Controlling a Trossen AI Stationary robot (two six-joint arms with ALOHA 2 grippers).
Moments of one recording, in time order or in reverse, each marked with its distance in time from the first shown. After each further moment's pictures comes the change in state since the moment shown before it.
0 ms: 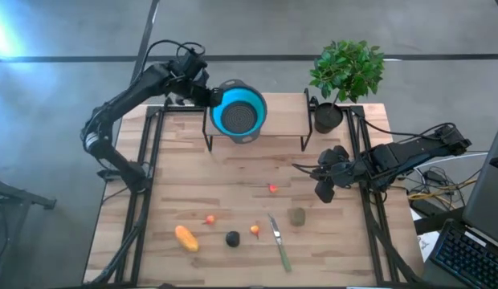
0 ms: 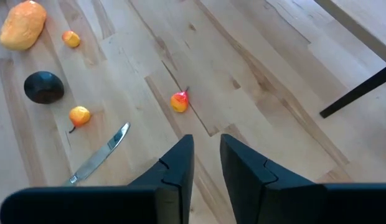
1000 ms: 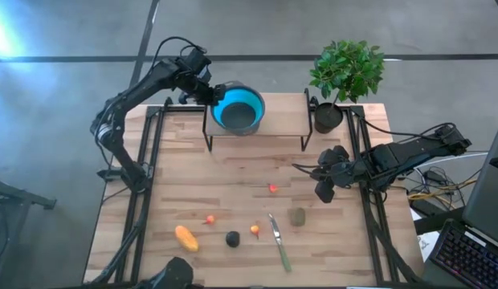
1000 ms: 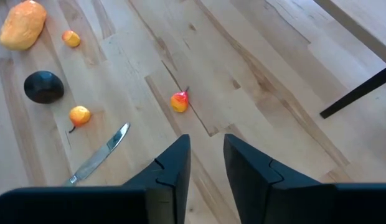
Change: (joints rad) left arm 0.084 0.123 0.000 0.020 0.054 0.012; right arm 0.000 0.000 0.000 0.000 0.000 -0.001
